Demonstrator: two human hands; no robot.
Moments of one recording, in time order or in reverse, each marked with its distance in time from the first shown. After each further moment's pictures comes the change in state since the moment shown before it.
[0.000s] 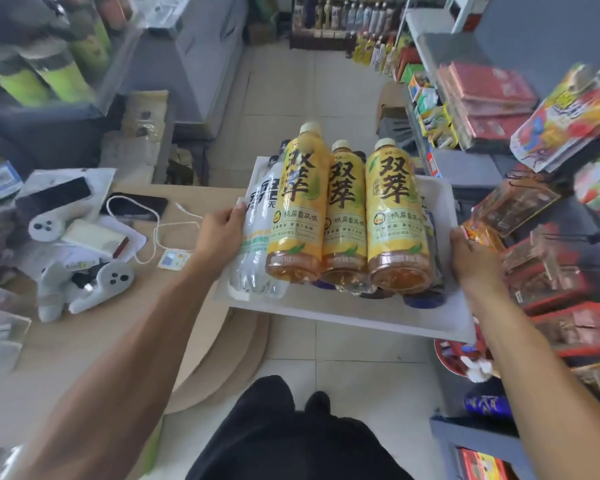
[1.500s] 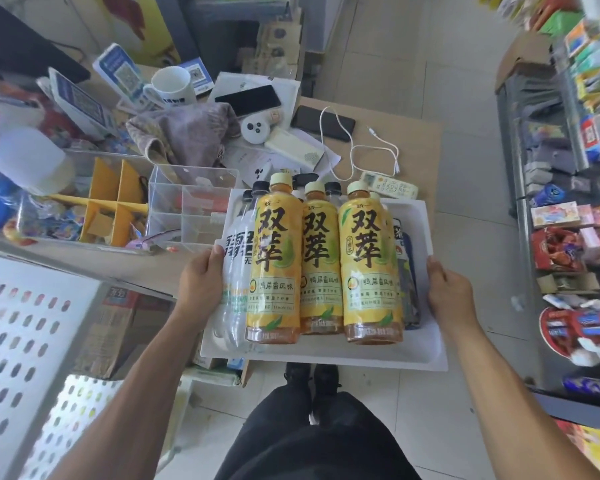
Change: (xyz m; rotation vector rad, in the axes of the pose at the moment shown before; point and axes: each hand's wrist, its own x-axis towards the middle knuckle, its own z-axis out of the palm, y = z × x) left_hand -0.115 -0.321 -0.382 0.027 0.175 -0.192; right_hand -0.330 -0.089 0.321 0.131 -0.268 -0.037
